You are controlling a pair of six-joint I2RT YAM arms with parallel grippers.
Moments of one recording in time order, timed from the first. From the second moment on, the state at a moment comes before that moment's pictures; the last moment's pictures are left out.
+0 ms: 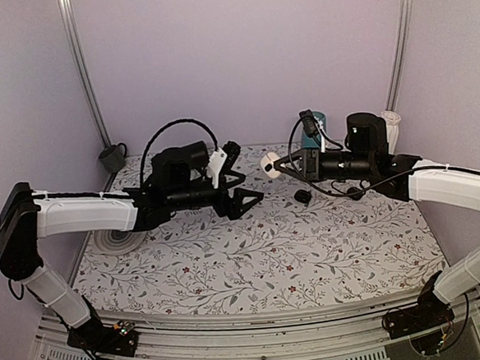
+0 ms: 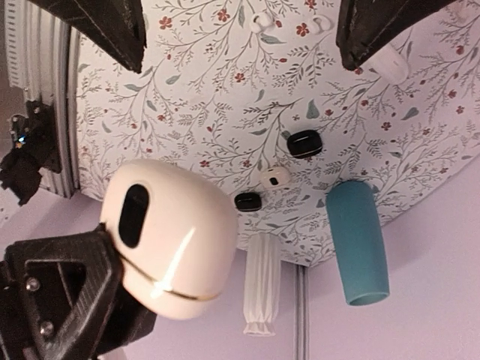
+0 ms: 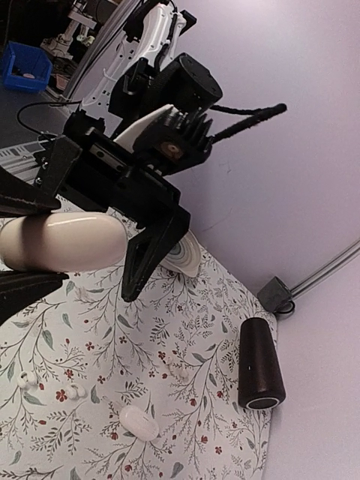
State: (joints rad) left arm -0.84 1.61 1.01 0.33 0.28 -0.01; right arm 0.69 1.38 1.01 0.15 -0.48 0.54
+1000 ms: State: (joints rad) left arm -0.76 1.60 0.98 0.74 0.83 -0.55; right arm 0.70 1.33 1.03 0.18 -0.78 0.36
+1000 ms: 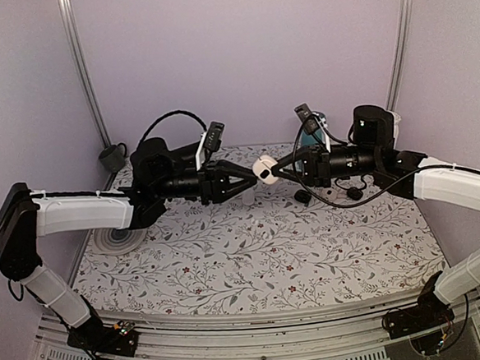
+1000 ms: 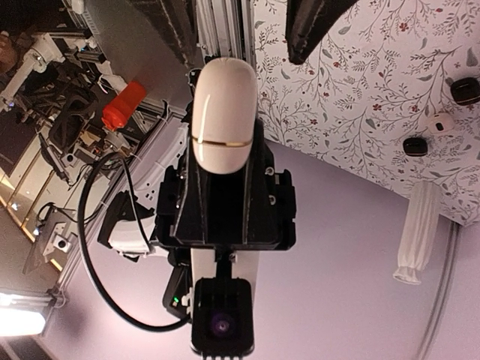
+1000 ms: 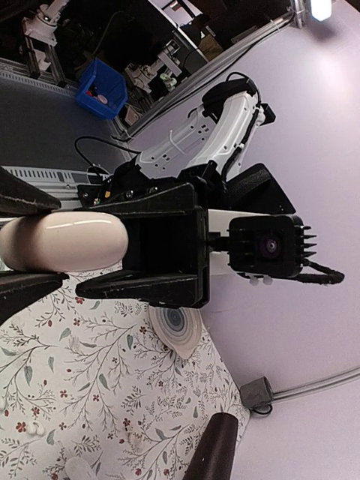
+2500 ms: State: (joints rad) left arm -0.79 1.57 1.16 0.32 0.91 -0.26; right arm 0.71 1.37 1.14 -0.04 -0.85 0.19
